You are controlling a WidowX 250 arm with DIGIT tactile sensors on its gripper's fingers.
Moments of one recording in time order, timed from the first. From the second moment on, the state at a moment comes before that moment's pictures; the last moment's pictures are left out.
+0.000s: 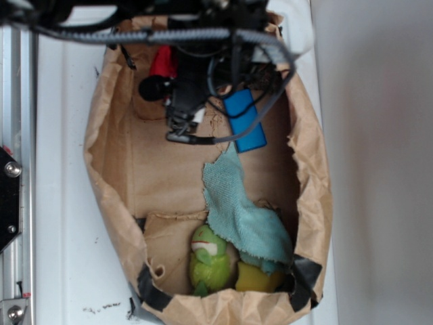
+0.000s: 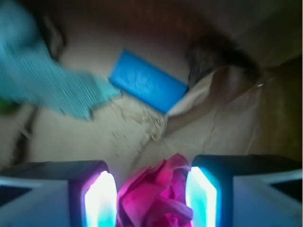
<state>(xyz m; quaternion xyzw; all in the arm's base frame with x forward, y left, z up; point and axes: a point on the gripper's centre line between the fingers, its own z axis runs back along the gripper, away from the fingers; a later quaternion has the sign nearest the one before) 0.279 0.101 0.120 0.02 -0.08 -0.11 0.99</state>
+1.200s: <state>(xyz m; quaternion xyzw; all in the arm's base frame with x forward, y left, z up) 0.262 0.042 0.196 0.02 -0.14 0.01 0.99</state>
